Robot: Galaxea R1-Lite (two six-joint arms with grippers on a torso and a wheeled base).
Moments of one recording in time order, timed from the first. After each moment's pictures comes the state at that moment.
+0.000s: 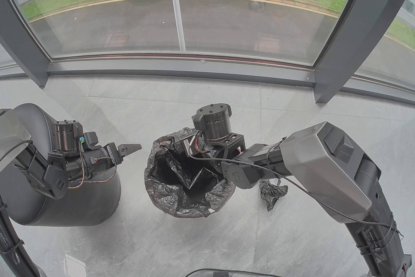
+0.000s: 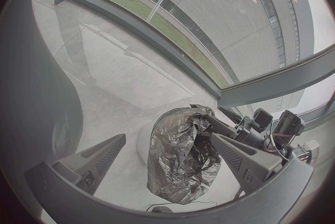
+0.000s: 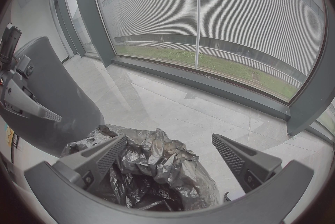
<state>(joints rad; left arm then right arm) -0.06 1.99 -0.70 -0.84 -0.44 -0.49 0.74 2.55 -1.81 -0.46 -0.33 -0.07</state>
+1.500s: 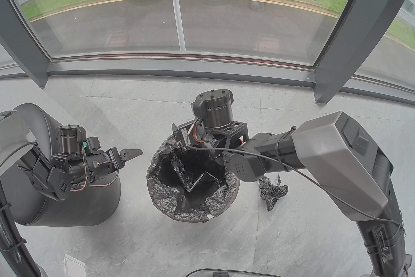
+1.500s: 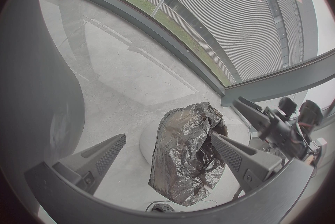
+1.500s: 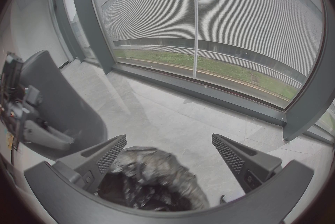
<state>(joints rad) -0.06 2.03 -0.69 -0.84 -0.43 -0.49 0.75 2.48 -1.81 -0.42 -0.36 -0.07</state>
